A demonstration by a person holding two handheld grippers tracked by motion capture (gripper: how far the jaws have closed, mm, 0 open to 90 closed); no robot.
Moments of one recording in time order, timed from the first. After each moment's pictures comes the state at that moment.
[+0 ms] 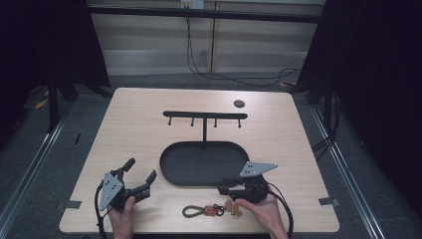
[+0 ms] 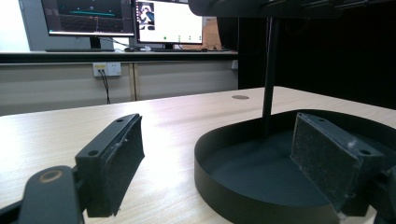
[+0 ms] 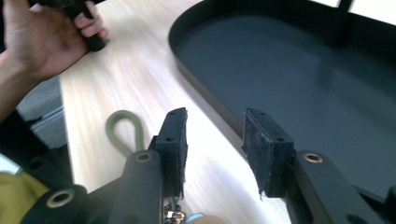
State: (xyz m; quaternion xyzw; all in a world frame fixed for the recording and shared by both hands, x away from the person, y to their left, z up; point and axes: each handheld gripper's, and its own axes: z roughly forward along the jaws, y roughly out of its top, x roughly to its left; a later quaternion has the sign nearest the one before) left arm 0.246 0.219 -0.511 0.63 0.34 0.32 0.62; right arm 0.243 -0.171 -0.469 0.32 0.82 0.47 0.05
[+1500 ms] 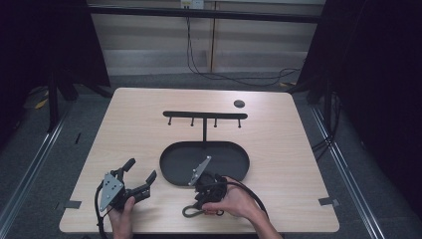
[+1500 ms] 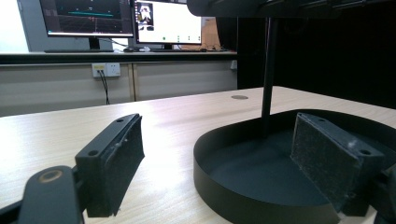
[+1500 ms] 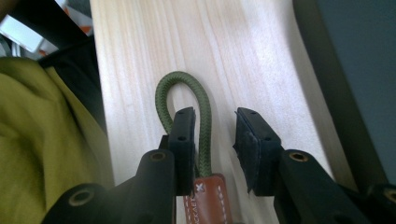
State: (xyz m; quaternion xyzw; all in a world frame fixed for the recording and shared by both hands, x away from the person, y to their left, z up) left arm 0.246 0.220 -0.510 0.63 0.34 0.33 0.62; right arm 0.268 -0.063 -0.465 0.18 0.95 0.23 -0.07
